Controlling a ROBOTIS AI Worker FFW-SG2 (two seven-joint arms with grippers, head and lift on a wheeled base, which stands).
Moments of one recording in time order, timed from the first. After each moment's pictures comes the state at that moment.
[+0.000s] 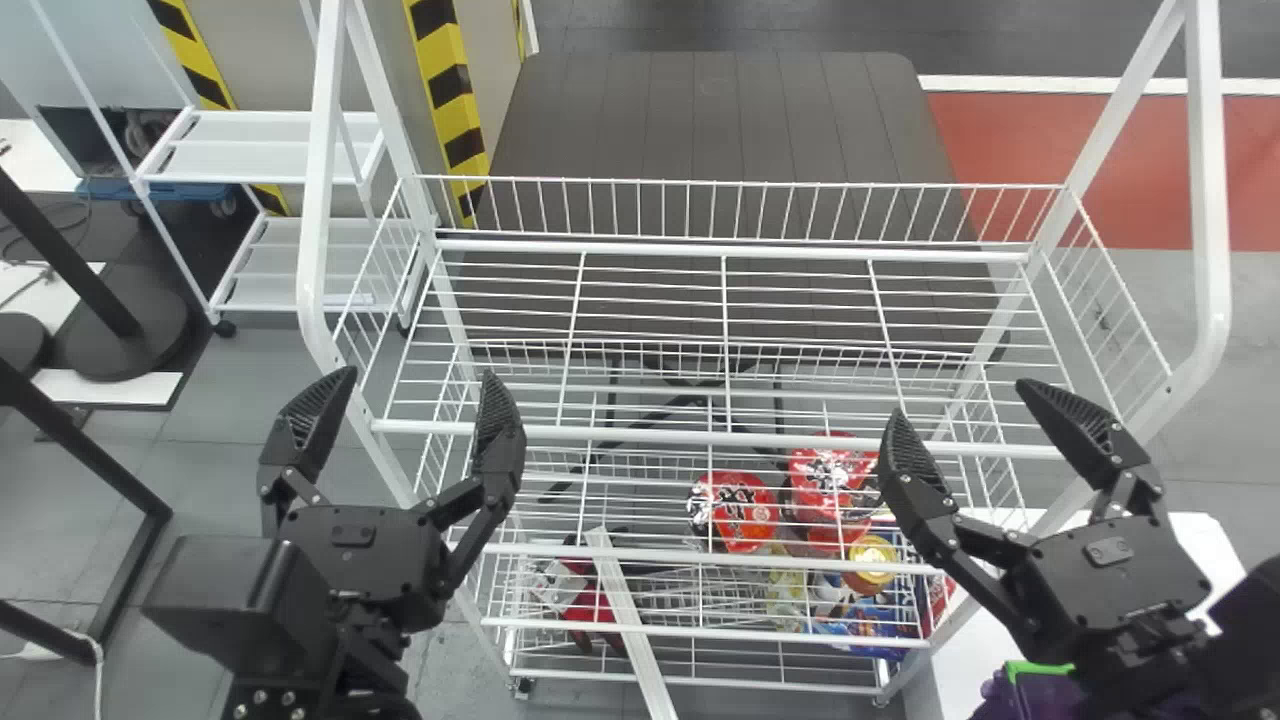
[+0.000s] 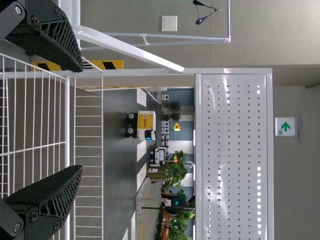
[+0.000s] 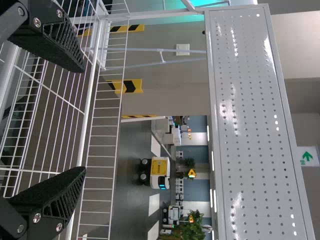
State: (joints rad) left arm 0.72 0.11 -0.15 -2.23 -0.04 -0.09 0.17; right arm 0.71 -0.19 0.05 -2.23 -0.12 -0.06 0.15
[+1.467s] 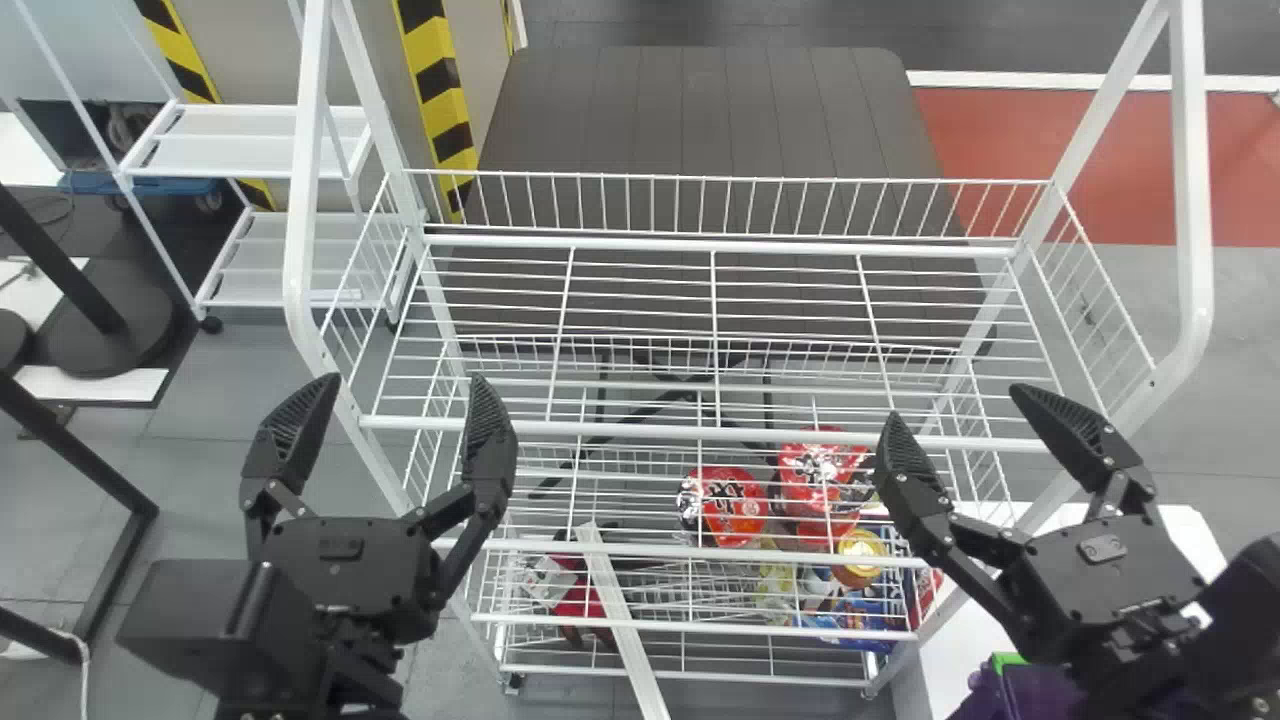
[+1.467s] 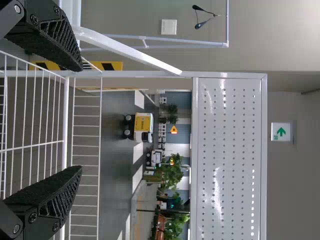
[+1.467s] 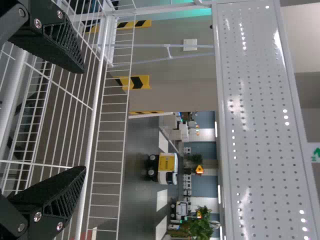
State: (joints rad) left arm 0.75 0.12 -0.17 -2.24 -0.04 -0.12 0.21; right arm 0.74 -0.19 0.03 -2.27 -0.12 0.03 0.14
